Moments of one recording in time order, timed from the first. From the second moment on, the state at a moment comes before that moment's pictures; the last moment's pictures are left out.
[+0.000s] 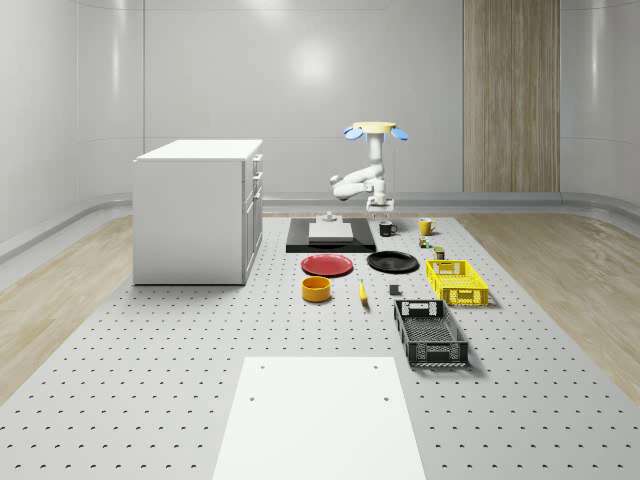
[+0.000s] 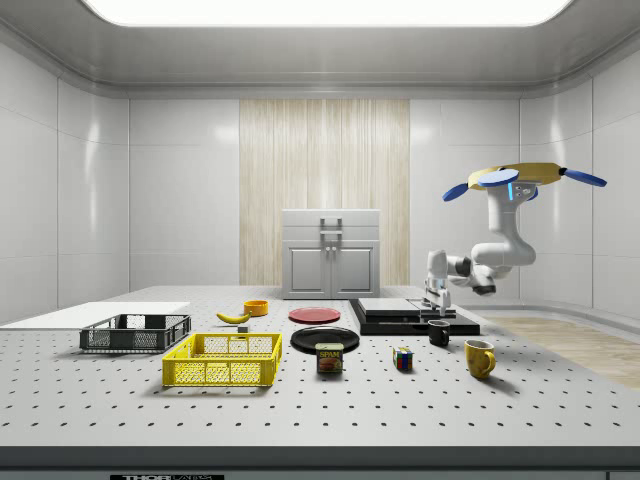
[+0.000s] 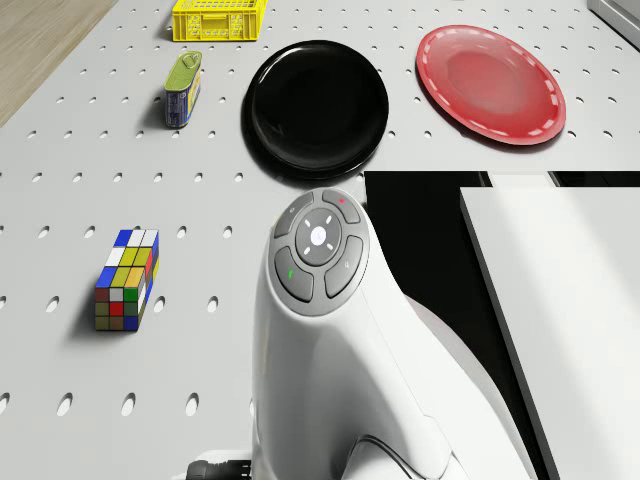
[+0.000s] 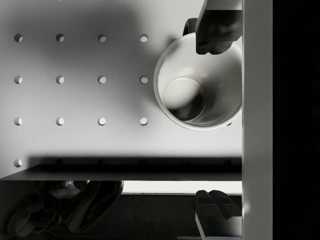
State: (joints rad) arm -1.07 -1.18 1.25 -2.88 -1.98 1.28 1.60
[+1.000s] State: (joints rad) arm -1.10 -1.27 1.14 -2.83 -2.07 1.41 1.60
